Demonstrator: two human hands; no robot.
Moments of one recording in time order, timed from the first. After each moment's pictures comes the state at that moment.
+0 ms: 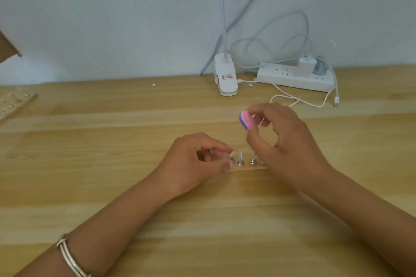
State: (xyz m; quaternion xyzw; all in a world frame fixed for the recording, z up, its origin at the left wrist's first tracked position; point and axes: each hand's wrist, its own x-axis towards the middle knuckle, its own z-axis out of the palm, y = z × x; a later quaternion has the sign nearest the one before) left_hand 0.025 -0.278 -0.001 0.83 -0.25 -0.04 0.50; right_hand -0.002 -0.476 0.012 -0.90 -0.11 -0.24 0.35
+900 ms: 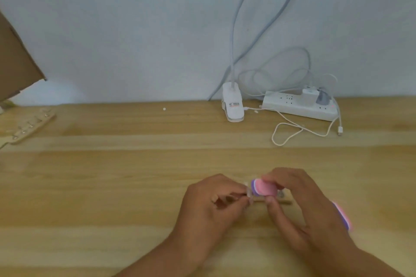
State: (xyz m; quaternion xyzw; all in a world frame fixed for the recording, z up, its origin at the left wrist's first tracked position) left_hand -0.018 -0.298 -0.004 0.80 -0.25 0.11 0.54; right_hand -0.049 -0.483 -0.011 -0.84 -0.23 -0.35 0.34
